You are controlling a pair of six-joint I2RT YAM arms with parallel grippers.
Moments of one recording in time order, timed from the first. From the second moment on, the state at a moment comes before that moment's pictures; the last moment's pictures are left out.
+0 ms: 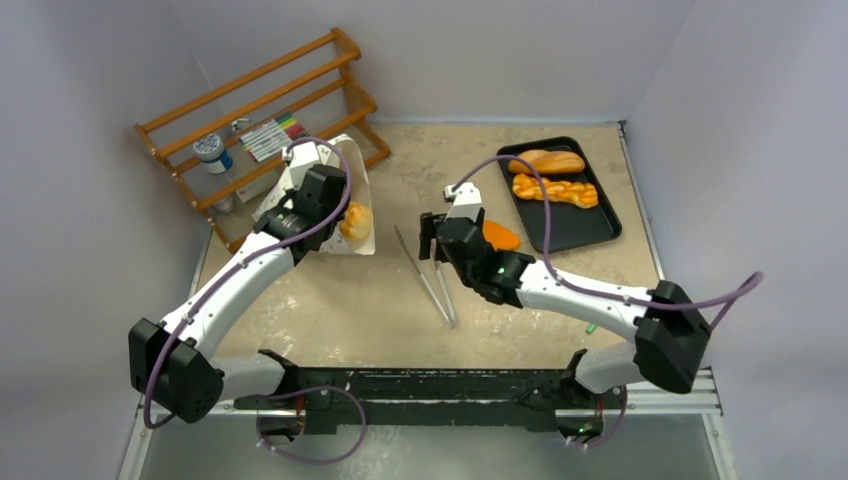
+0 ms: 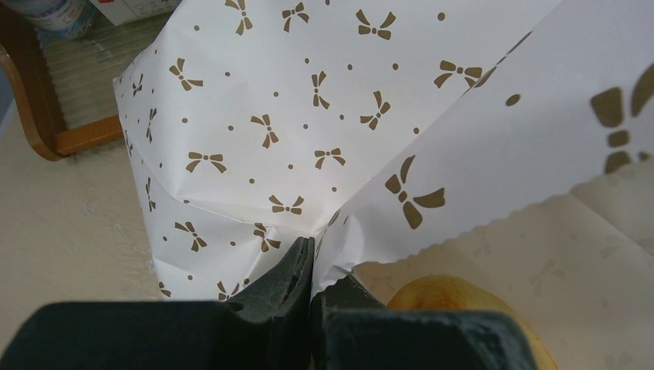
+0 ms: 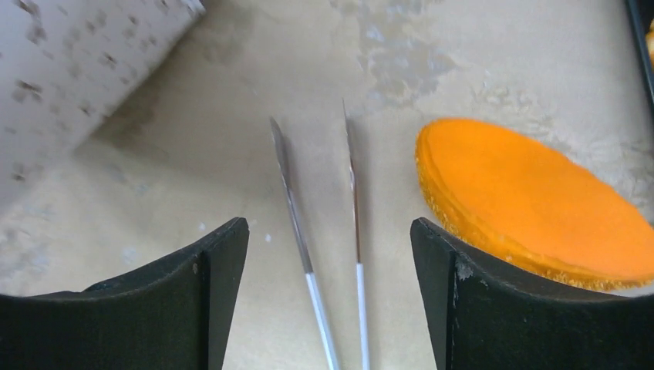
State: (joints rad) left arm -0.47 1.25 1.10 -0.59 -0.62 -0.57; right arm 0.96 1.43 0.96 -0.10 0.61 0.51
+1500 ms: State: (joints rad) left arm -0.47 1.24 1.10 -0.58 -0.61 -0.57; right arm 0.98 1.78 0.92 -0.01 0.50 0.57
